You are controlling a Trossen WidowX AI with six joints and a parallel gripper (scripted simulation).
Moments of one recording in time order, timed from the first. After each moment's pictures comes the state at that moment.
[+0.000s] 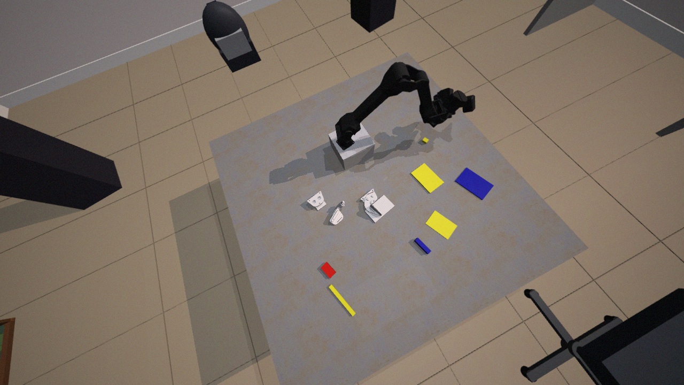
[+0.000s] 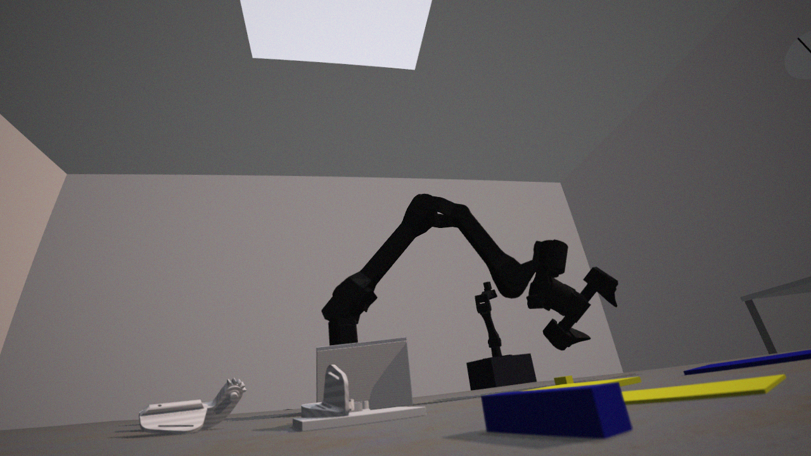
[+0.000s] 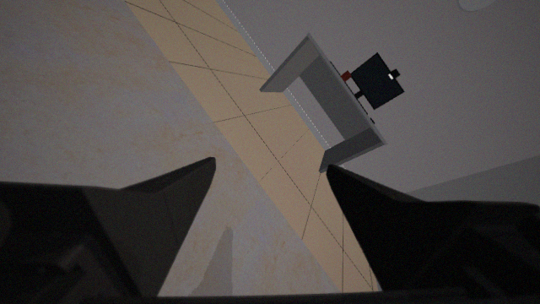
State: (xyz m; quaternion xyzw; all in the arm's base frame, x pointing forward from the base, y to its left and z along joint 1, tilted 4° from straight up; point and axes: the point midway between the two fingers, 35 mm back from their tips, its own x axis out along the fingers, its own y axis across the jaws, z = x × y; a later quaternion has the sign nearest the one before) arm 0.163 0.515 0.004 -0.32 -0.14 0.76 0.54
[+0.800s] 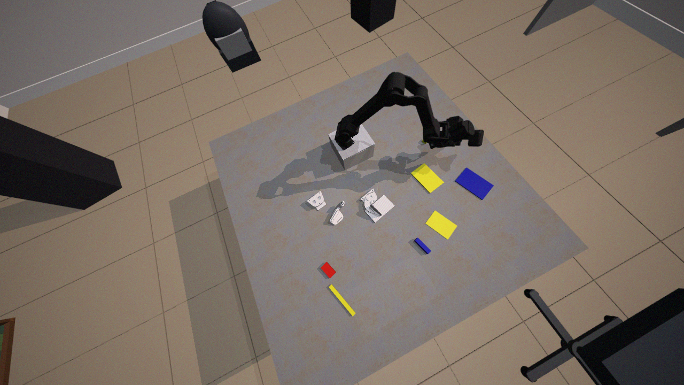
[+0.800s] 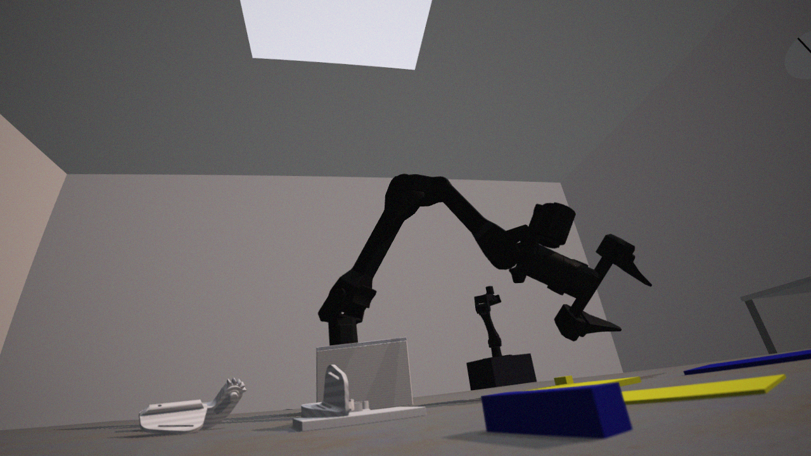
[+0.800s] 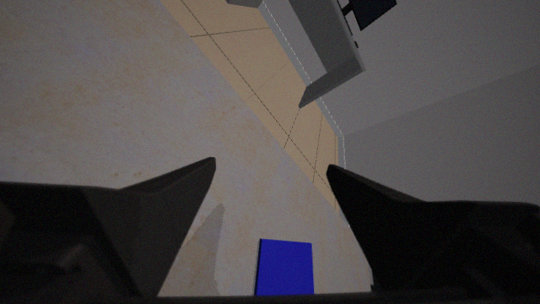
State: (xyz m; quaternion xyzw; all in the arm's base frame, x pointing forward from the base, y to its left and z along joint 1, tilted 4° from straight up) arm 0.313 0.411 -0.003 -0.43 -0.05 0.65 0.62
